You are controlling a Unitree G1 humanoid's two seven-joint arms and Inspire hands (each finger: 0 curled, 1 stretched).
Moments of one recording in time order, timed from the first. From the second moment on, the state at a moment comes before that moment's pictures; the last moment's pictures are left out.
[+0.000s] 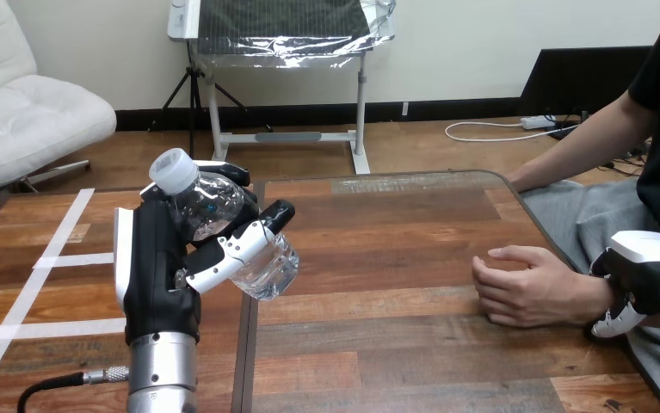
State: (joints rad) left arm 0.08 -0.05 -0.02 -0.04 0.09 -0.32 0.14; right arm -0.55 -0.75 0.40 0.92 -0.66 -0.13 0.21
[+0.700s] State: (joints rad) left arm 0.08 -0.05 -0.02 -0.04 0.09 -0.32 0.14; right arm -0.54 -0.71 0.39 0.92 -0.63 -0.17 0.19
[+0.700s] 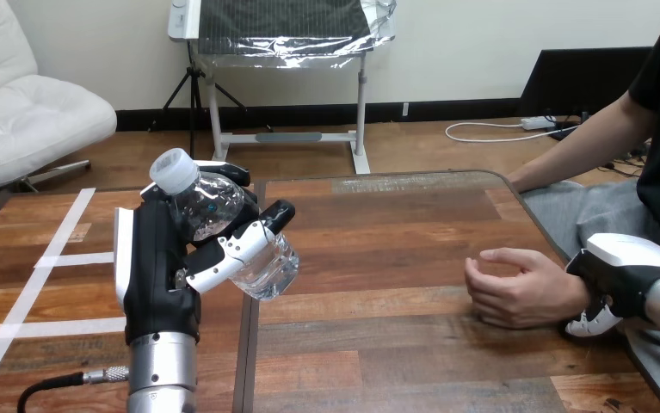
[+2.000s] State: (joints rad) left arm 0.08 -0.05 -0.02 -0.04 0.09 -0.30 0.14; right arm -0.50 -0.71 0.31 0.89 -0.55 -0.23 0.13
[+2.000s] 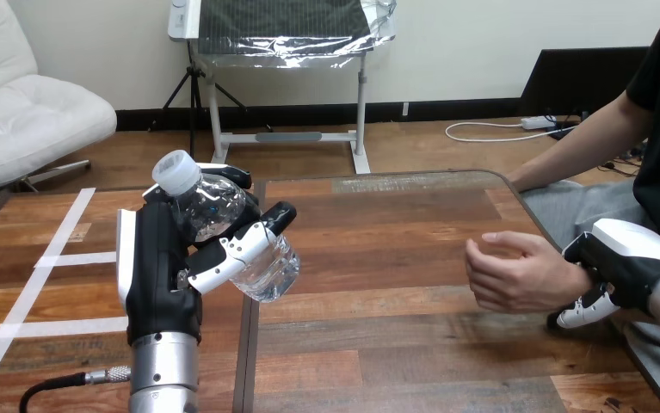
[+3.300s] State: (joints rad) left arm 0.06 -0.05 -0.03 -0.04 0.12 -0.30 0.14; right arm -0.47 -0.74 0.28 0.80 -0.55 -0.27 0.13
